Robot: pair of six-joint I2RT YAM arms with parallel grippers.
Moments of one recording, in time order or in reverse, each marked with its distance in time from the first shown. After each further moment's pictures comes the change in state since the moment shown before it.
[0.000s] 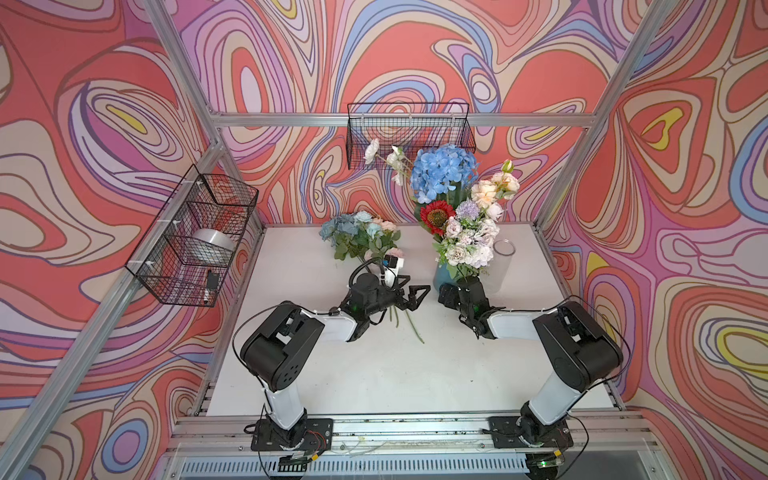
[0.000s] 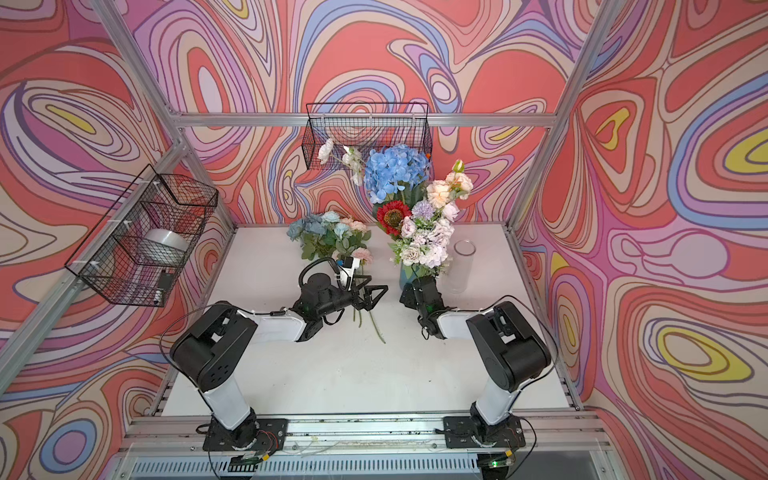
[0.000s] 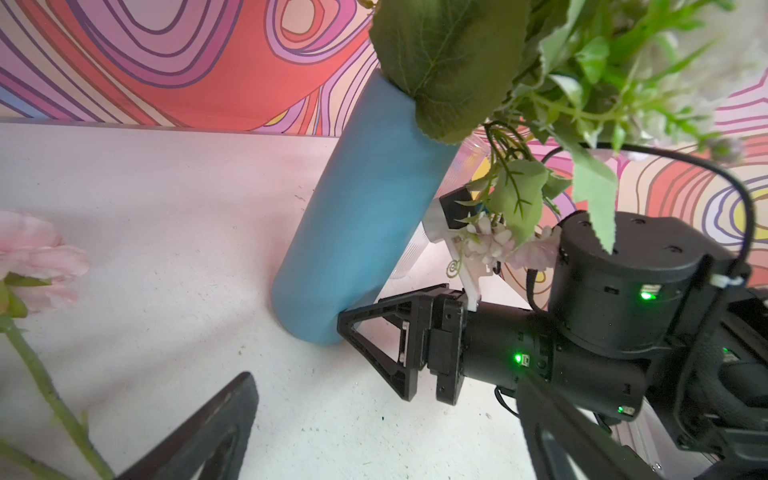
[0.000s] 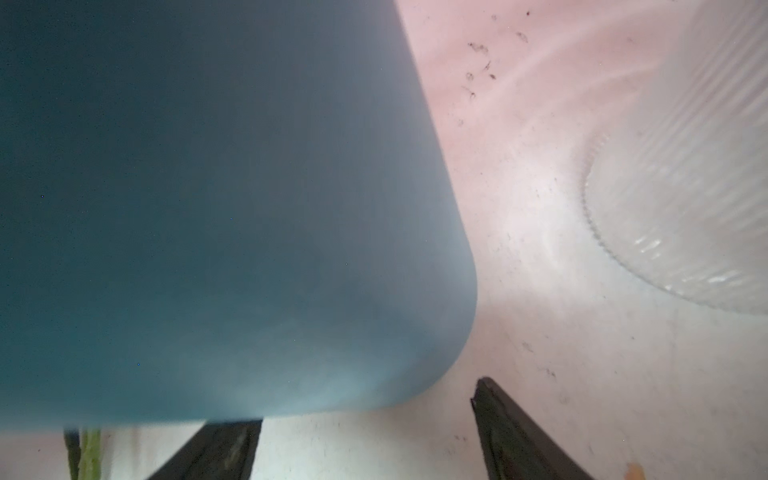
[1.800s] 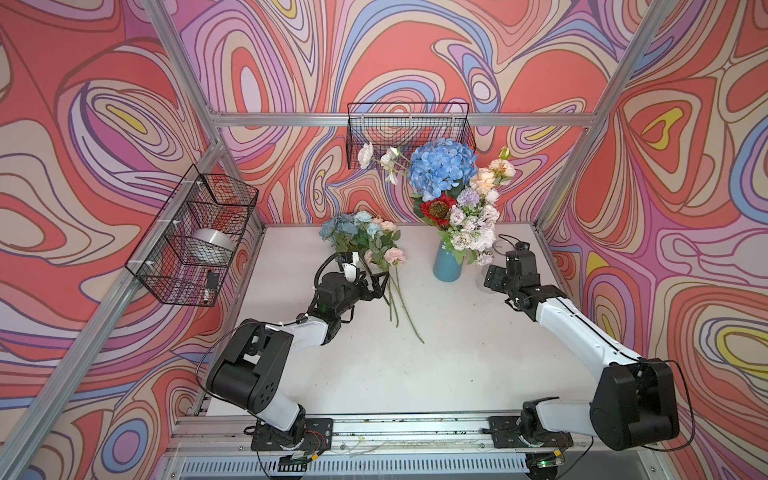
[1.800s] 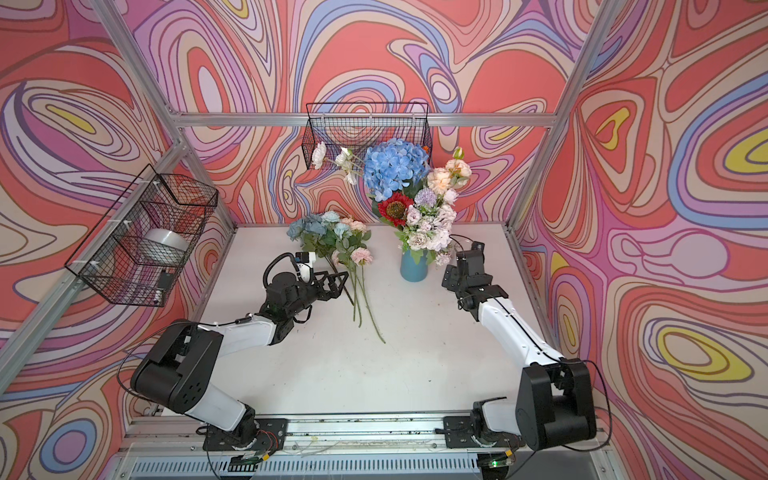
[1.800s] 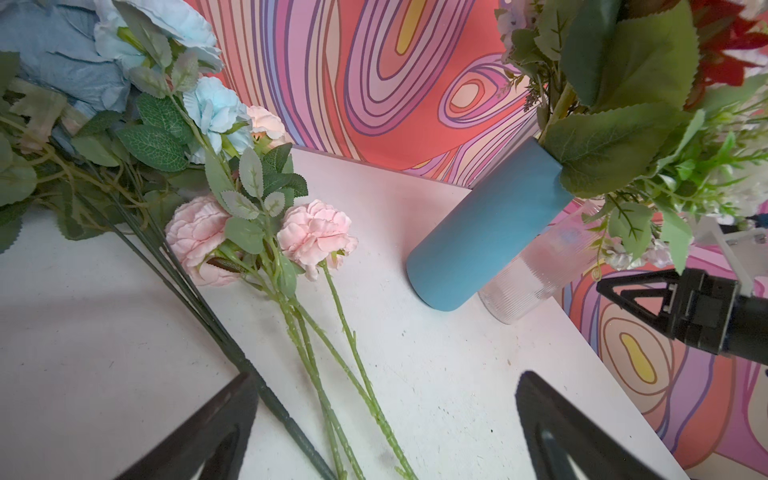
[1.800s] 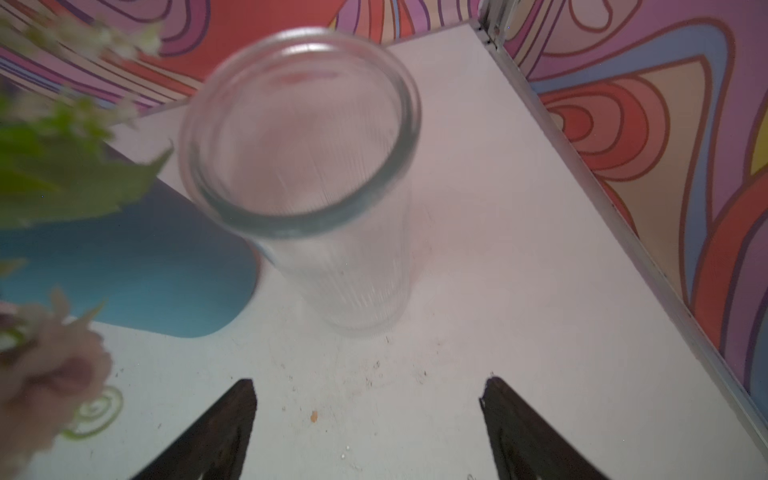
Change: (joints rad) left arm 0.225 -0.198 -0.155 -0.117 -0.140 -0.055; right arm -0.298 -0.369 0.214 -0.647 0.064 -0.285
